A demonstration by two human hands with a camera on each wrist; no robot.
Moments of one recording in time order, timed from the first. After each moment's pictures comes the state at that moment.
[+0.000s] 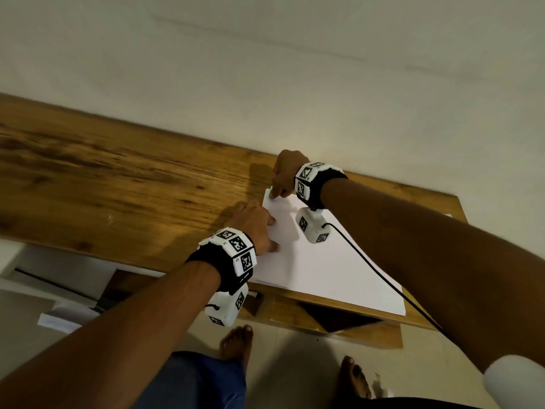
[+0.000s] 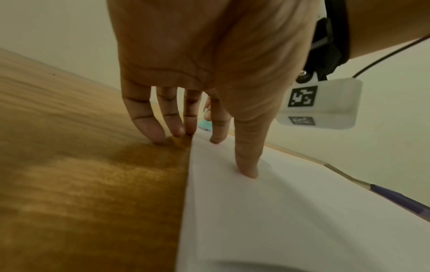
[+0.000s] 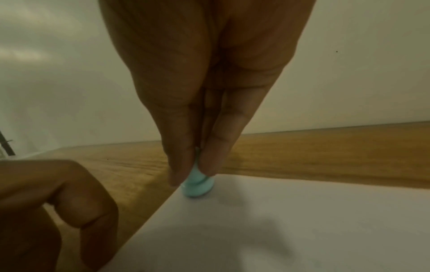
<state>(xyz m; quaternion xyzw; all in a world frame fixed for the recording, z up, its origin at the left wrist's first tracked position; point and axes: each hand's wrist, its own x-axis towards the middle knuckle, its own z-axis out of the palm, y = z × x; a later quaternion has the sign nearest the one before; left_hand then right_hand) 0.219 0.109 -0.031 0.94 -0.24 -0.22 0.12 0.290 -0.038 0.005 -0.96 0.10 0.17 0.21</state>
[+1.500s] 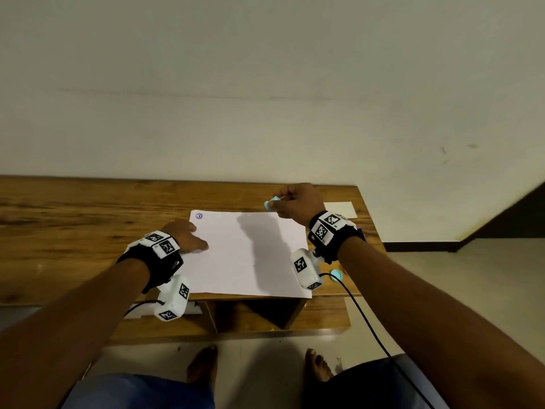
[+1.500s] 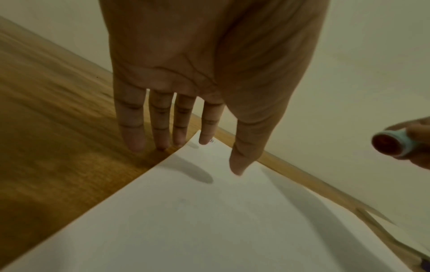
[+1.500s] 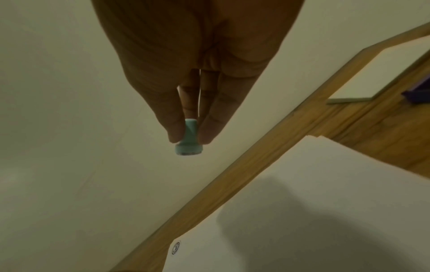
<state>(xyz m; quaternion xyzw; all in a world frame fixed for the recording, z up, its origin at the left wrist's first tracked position) 0.233 0.085 -0.020 0.94 -0.08 -0.27 0.19 0.106 -0.162 0.039 -0.80 0.26 -0.08 0.54</state>
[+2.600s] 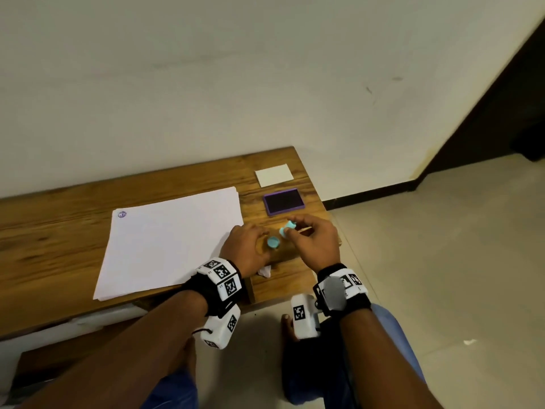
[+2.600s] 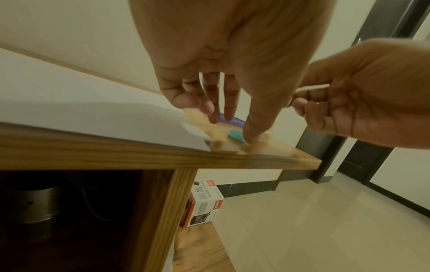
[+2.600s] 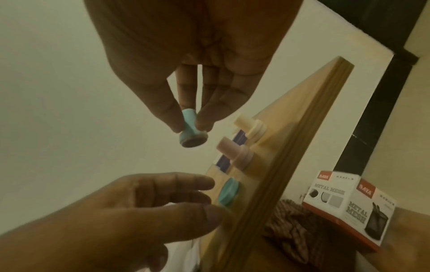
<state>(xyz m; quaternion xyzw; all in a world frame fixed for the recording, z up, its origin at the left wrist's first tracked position) 0.025 -0.098 -0.045 0.87 -0.42 -0.16 0.22 -0.097 -0.216 -0.038 -0.73 0.36 -0.26 0.52</state>
